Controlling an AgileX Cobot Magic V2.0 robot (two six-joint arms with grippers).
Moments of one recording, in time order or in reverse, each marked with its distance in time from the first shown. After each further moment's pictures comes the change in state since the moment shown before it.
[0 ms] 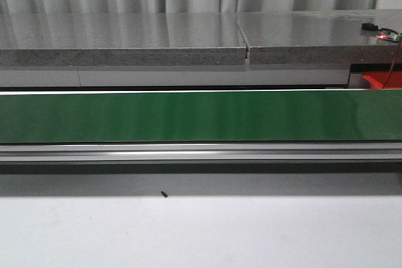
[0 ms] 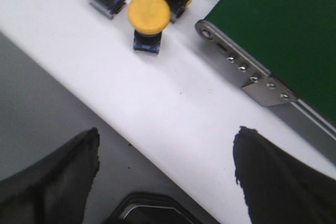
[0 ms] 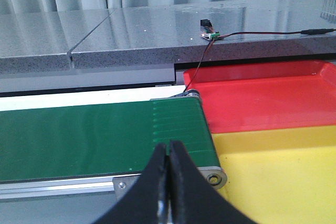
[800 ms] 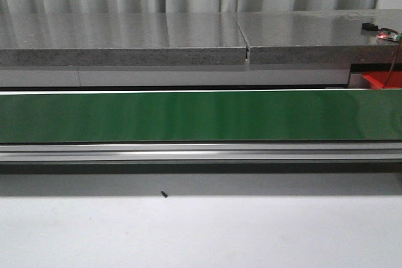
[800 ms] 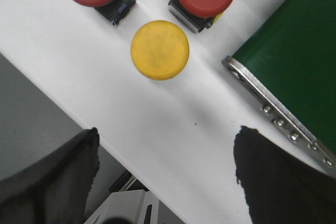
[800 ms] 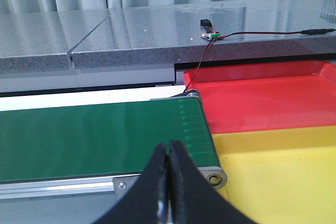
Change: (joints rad) left arm 0.039 0.464 -0.235 0.010 0.016 0.000; right arm 0.000 0.000 0.000 0.000 0.000 0.000
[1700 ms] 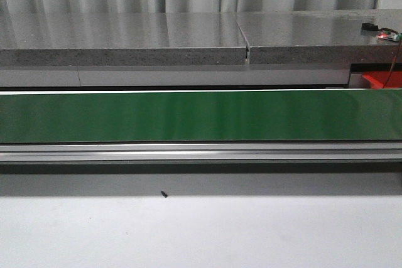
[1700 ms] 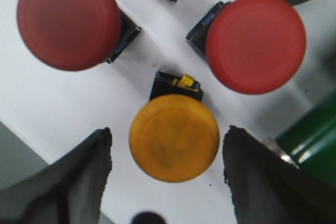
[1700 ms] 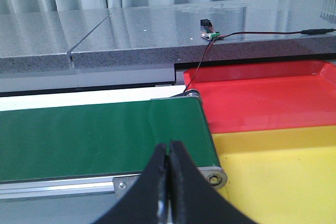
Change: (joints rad) left arm 0.050 0.272 -0.085 -0.030 -0.086 0.025; right arm 0.000 0.000 0.000 0.000 0.000 0.000
